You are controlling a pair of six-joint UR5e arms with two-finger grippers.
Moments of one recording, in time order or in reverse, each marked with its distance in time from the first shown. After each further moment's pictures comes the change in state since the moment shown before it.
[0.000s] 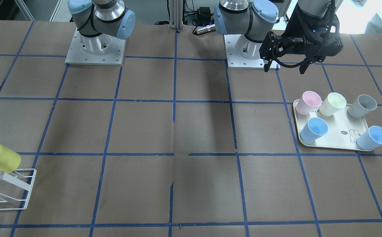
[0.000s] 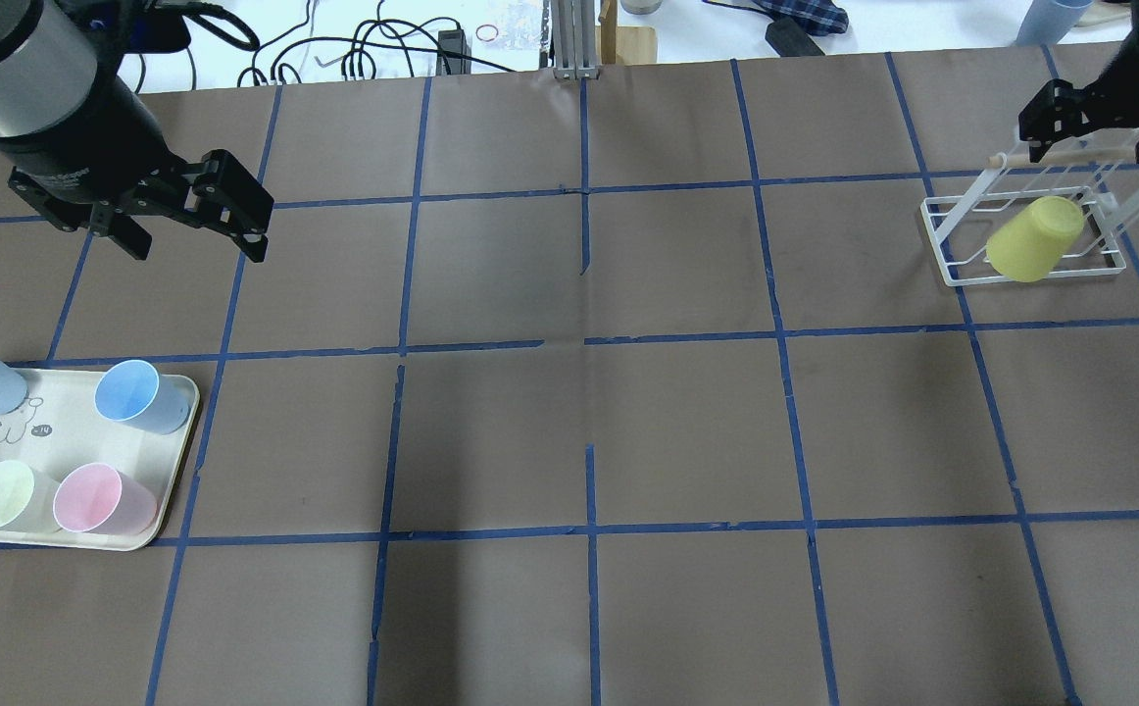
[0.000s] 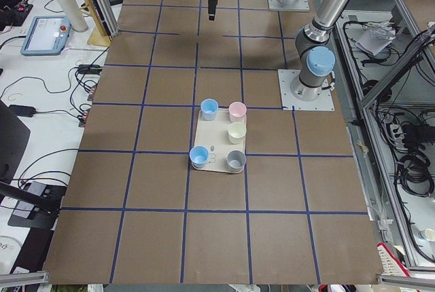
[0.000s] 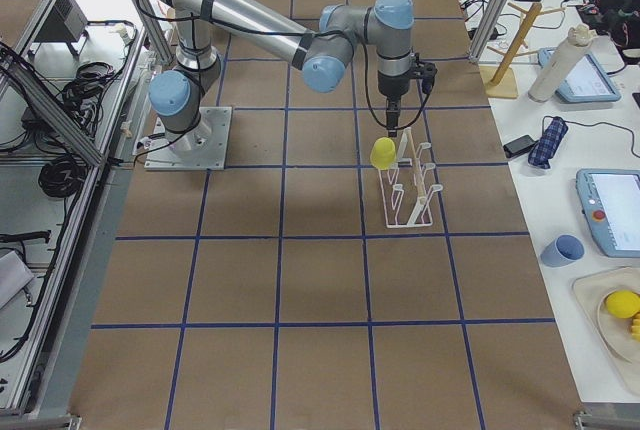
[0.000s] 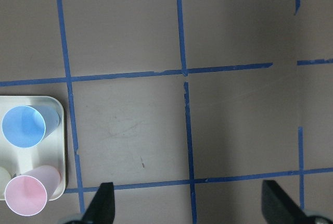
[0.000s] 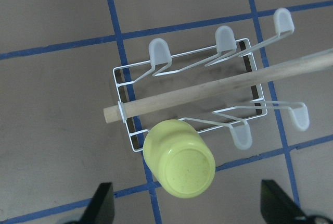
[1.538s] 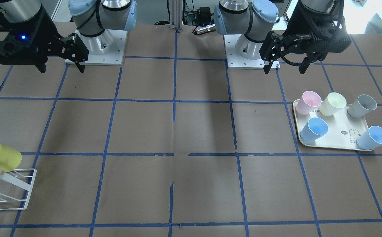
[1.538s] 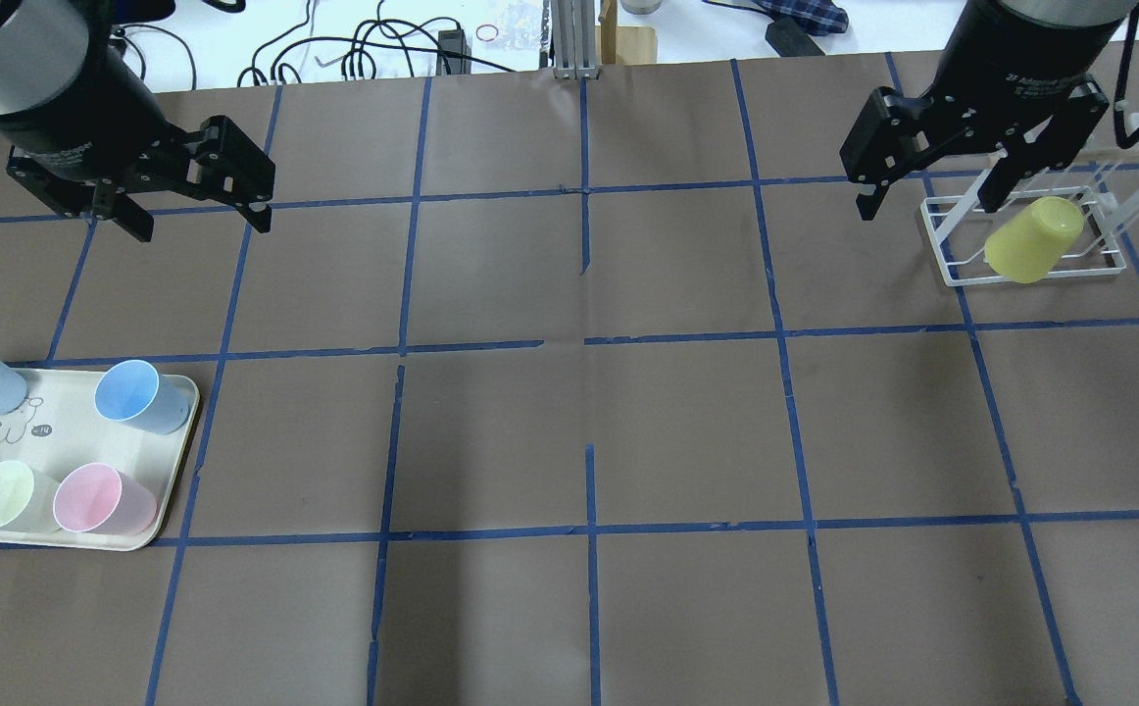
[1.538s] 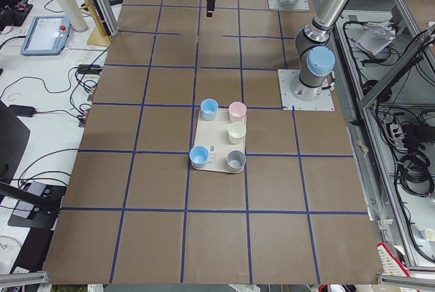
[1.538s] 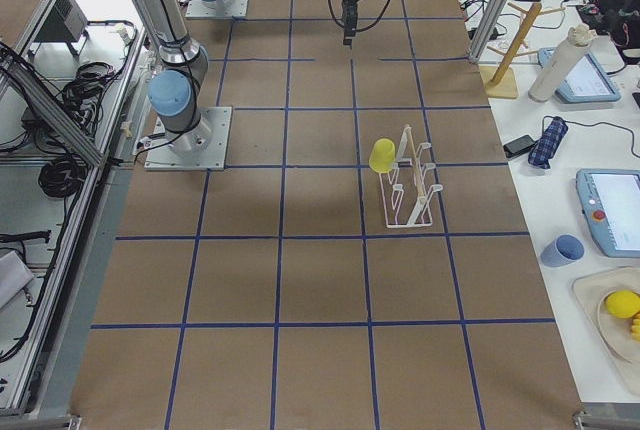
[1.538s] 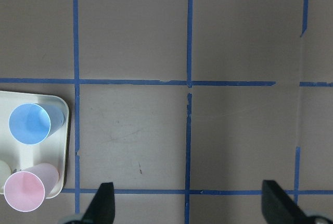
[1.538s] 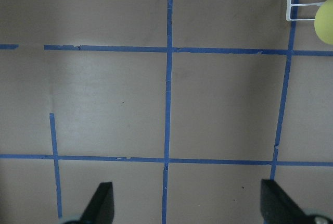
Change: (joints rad) left arm 0.004 -0.004 0.019 0.027 -0.047 -0.091; right arm 0.317 -0.194 -0.159 0.642 0.119 0.107
